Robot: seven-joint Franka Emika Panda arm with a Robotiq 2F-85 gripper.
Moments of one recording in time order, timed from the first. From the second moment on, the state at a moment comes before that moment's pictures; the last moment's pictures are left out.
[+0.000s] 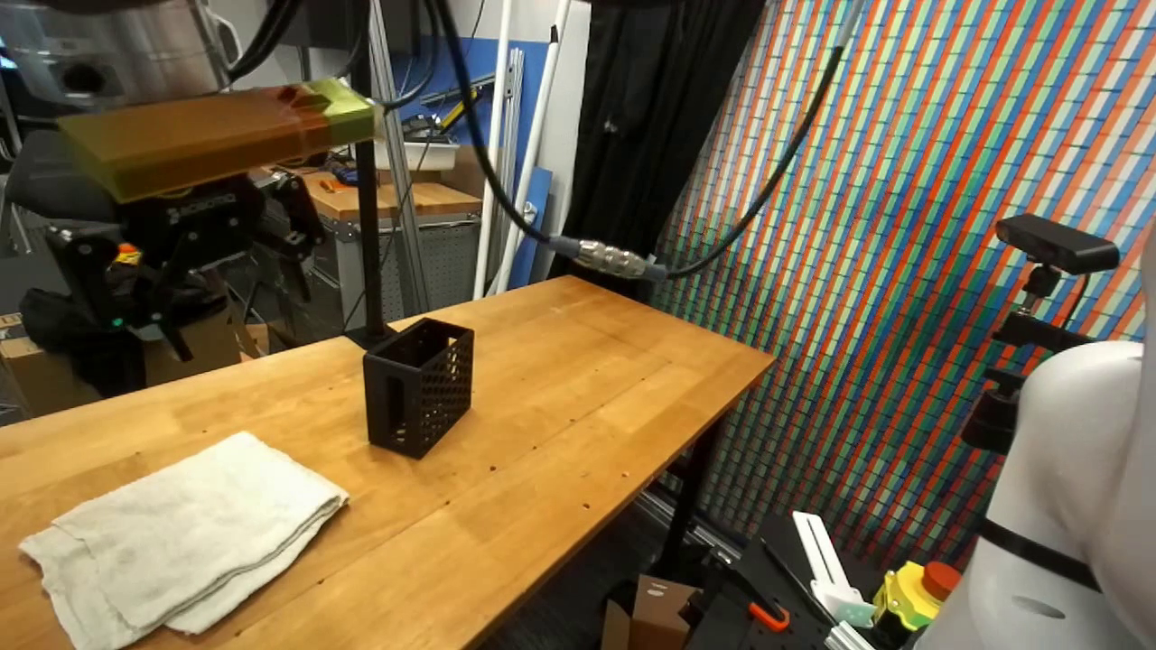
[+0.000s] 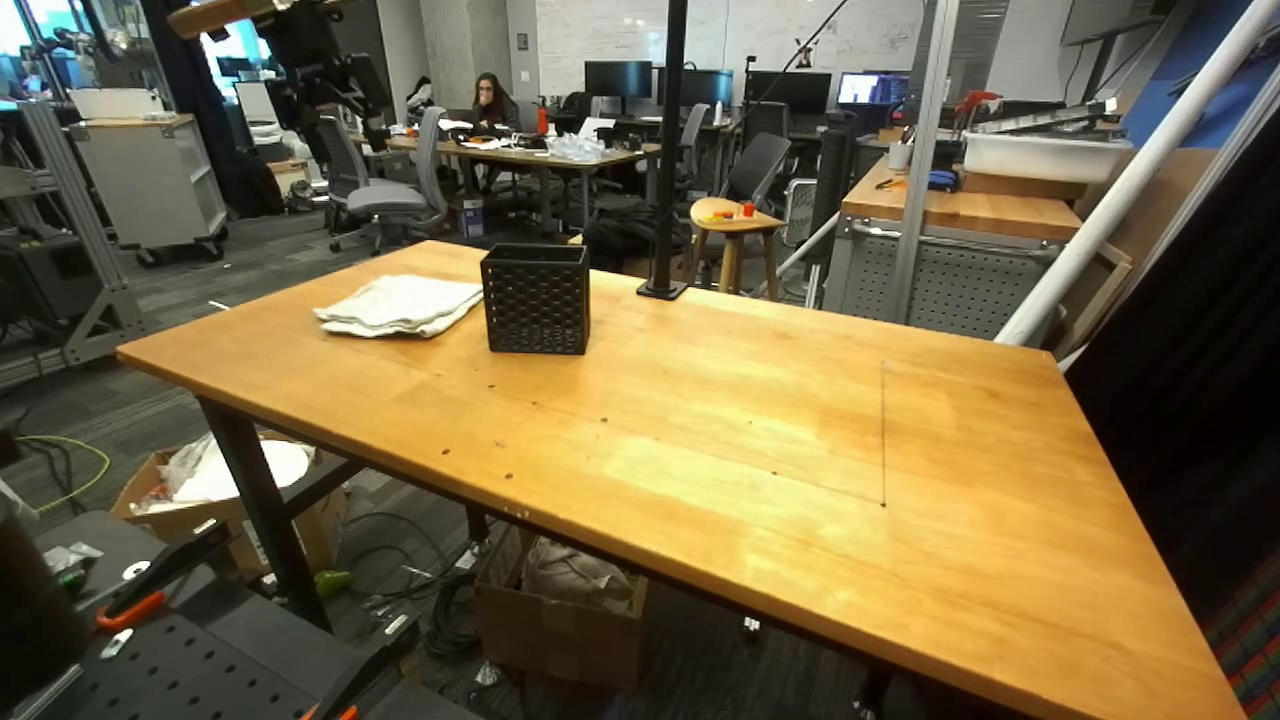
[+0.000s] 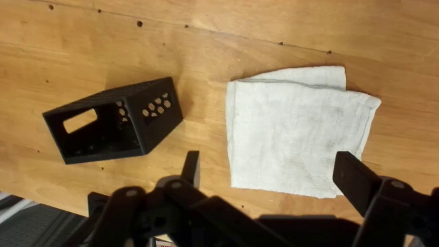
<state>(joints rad) 0.23 0.15 0.33 -1.85 -0.32 1.97 0.49</state>
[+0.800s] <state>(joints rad) 0.41 0.55 0.20 -1.55 -0.37 2.11 0.48</state>
